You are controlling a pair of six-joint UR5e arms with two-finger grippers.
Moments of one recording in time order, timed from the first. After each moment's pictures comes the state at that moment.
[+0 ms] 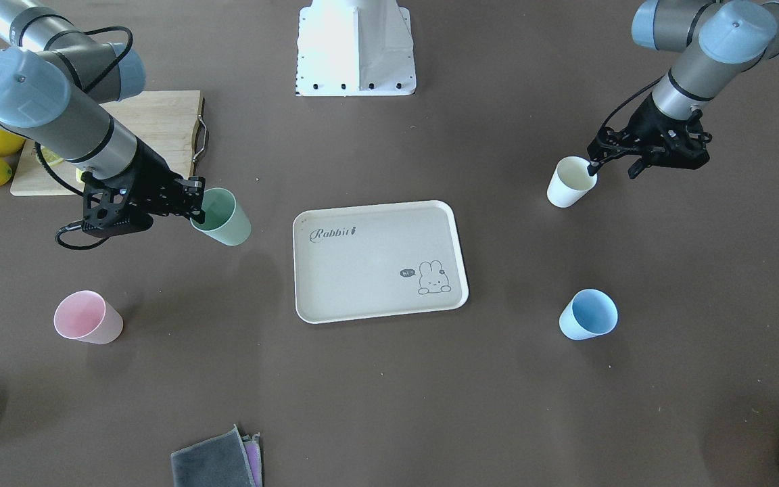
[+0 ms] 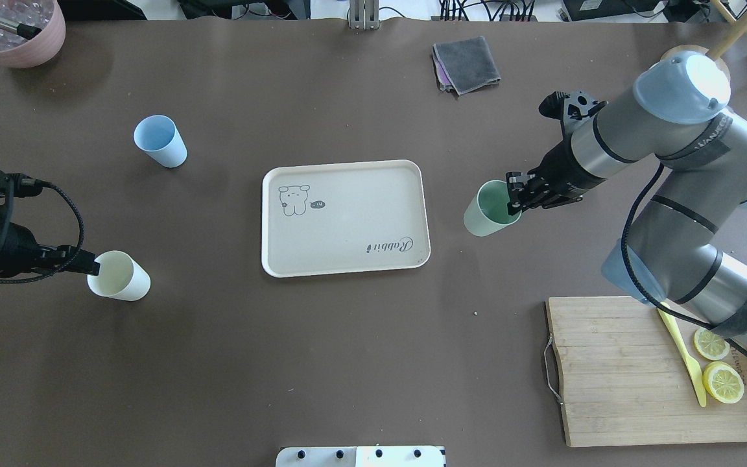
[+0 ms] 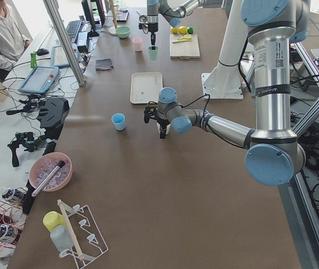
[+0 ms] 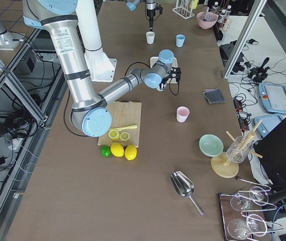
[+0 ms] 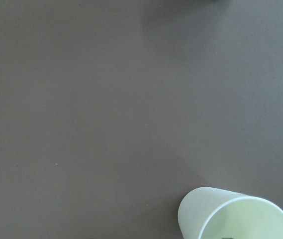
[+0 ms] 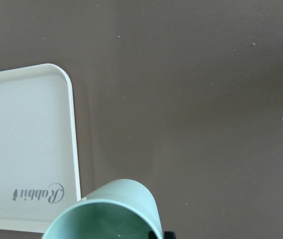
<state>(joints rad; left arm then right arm) -0.77 -1.46 -1.92 -2.13 -2.08 -1.03 0.80 -1.22 1.76 -1.22 2.24 1.13</state>
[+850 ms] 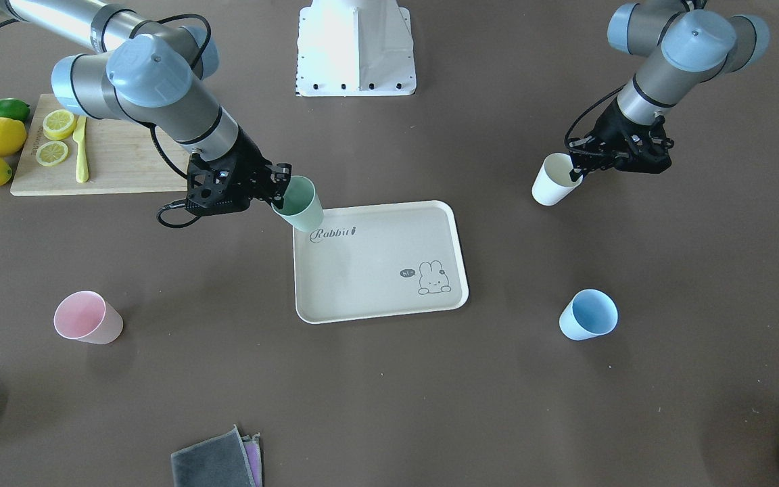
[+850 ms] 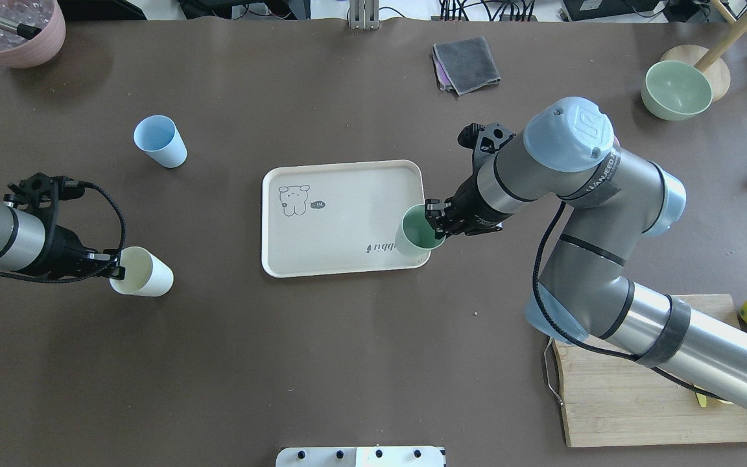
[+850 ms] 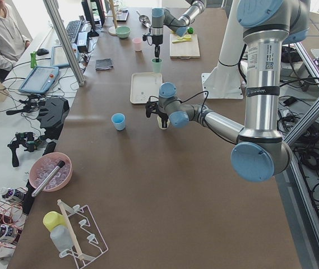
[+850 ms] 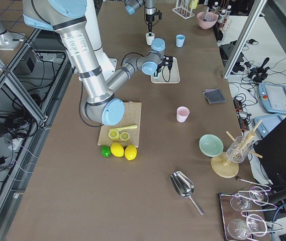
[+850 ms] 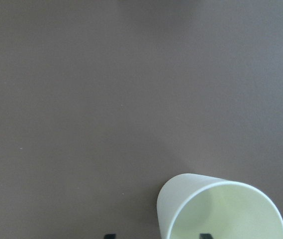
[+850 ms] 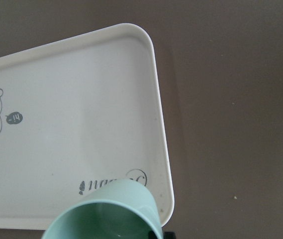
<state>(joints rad) -0.72 -1.58 -1.91 -2.12 -2.08 -1.15 0.64 -1.07 1.70 -1.22 2.09 1.30</state>
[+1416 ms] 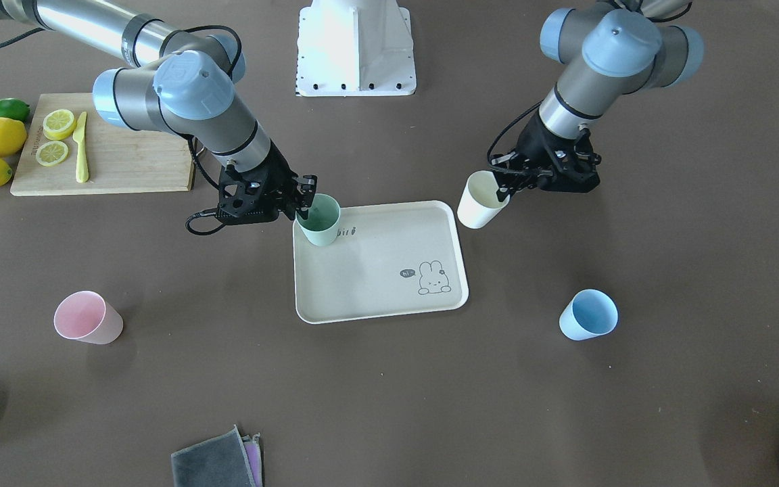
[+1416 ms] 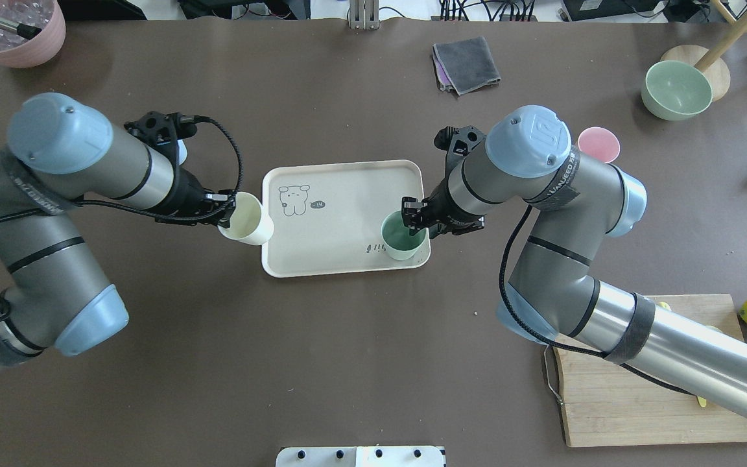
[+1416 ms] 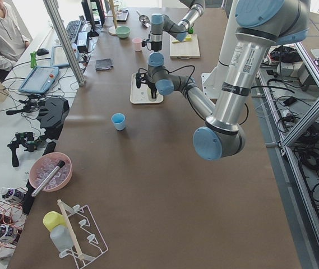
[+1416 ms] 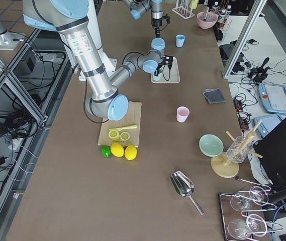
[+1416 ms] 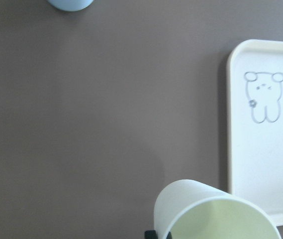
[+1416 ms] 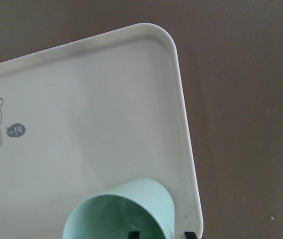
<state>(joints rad) -0.69 -1.99 -1.82 -1.84 -2.02 -1.26 0.62 -1.01 1.64 -1.22 2.05 1.31</state>
